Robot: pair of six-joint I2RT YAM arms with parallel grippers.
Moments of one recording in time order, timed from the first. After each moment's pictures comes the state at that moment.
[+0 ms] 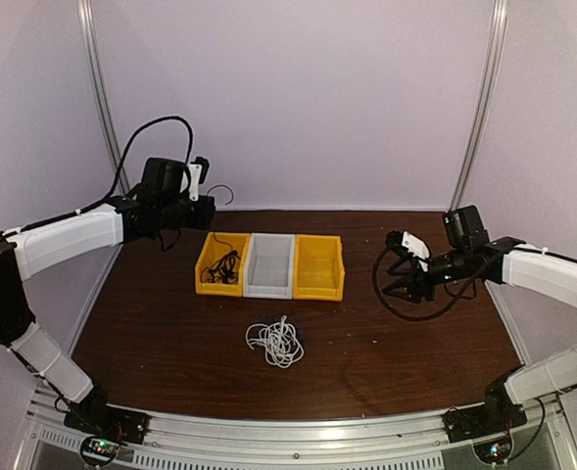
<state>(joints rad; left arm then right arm) -0.51 1.54 1.23 -0.18 -0.11 -0.18 0.34 1.26 0.82 -0.36 -0.65 -0.61</state>
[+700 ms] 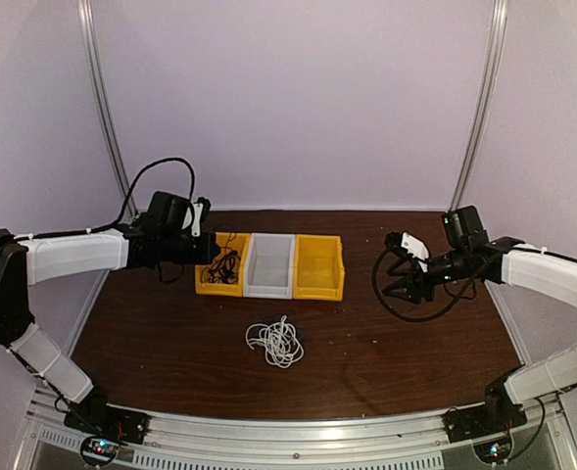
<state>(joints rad) -0.52 1.55 1.02 -0.13 0.06 -0.35 0.34 1.26 0.82 -0.36 -0.65 -0.62</state>
